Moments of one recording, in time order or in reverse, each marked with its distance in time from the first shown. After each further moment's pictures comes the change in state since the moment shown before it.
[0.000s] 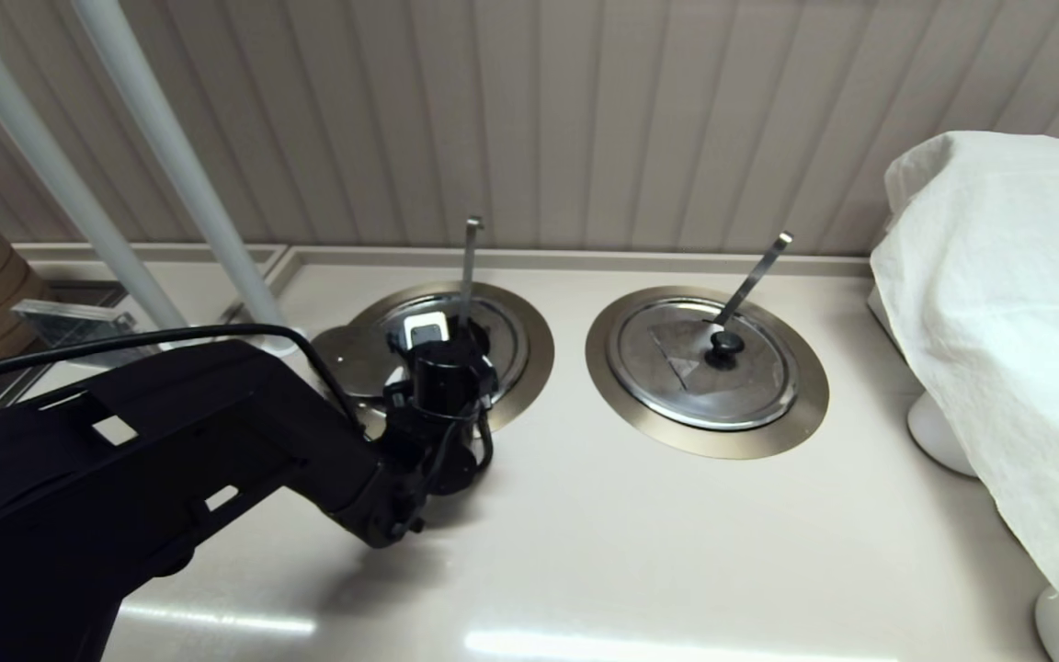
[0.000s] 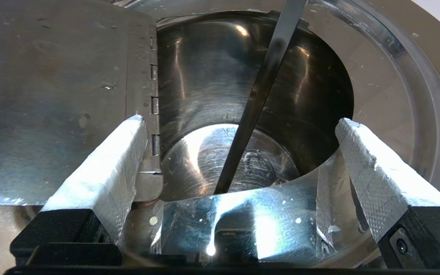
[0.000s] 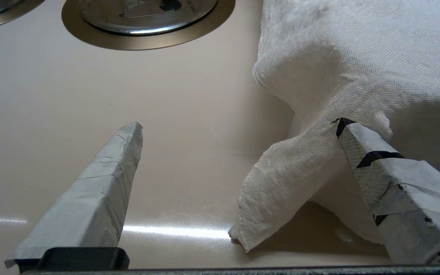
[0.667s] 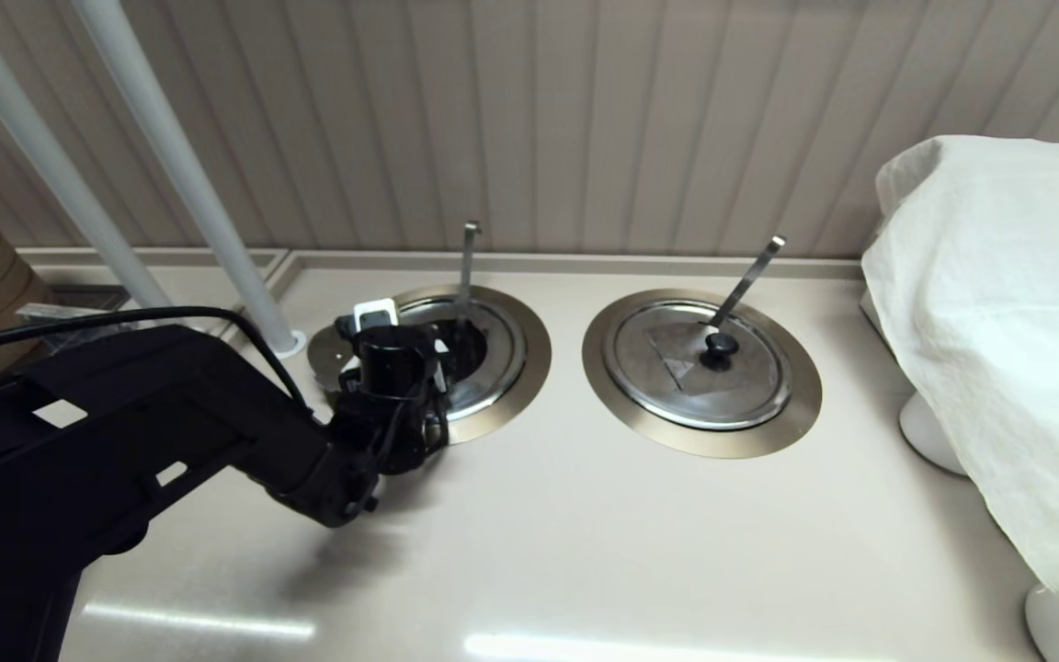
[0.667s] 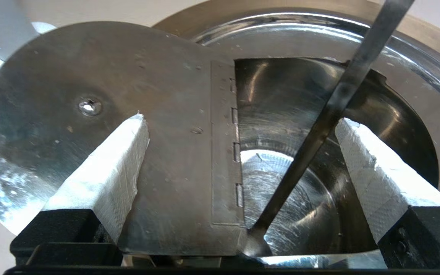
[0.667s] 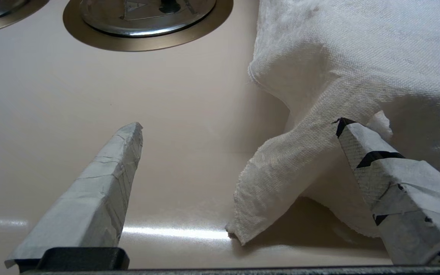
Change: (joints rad) left arm 0.157 0.000 0.046 -0.005 -0.067 0.000; right arm 0.000 0.000 0.000 0.000 0.000 0.000
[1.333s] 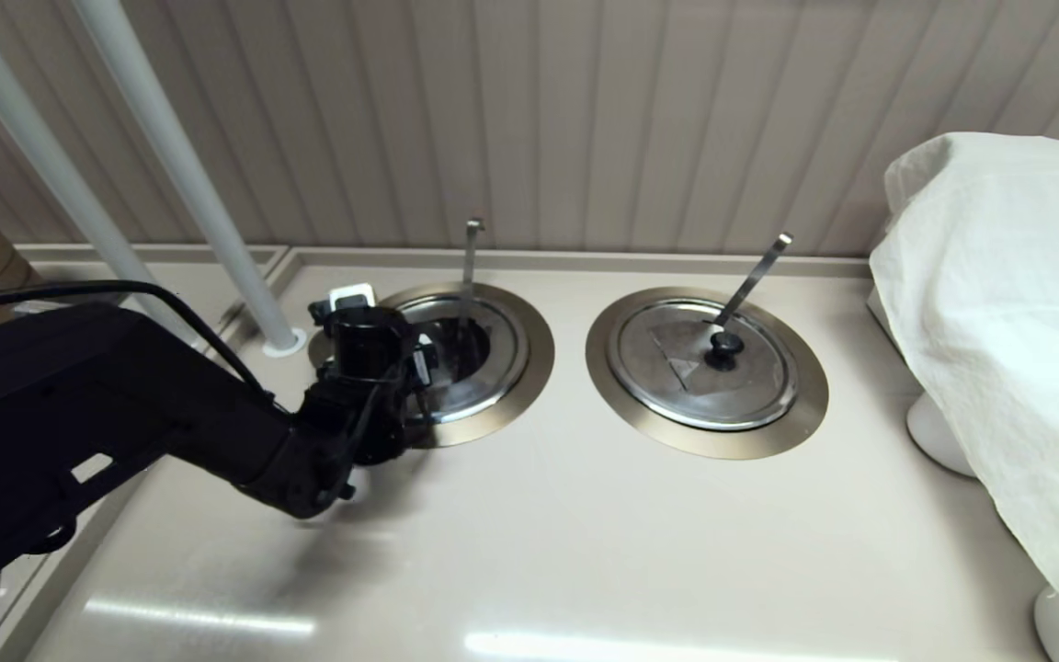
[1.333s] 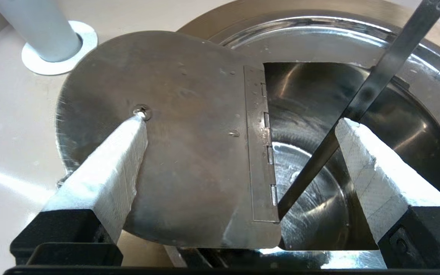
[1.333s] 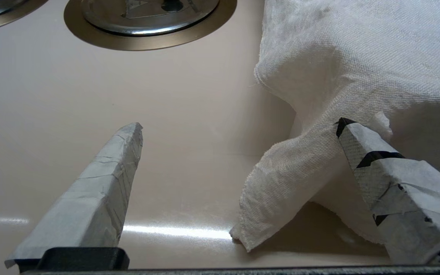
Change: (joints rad) left arm -0.017 -0.142 0.020 0.062 -0.033 0.014; right arm 0.000 0.000 0.000 0.001 0.000 0.000
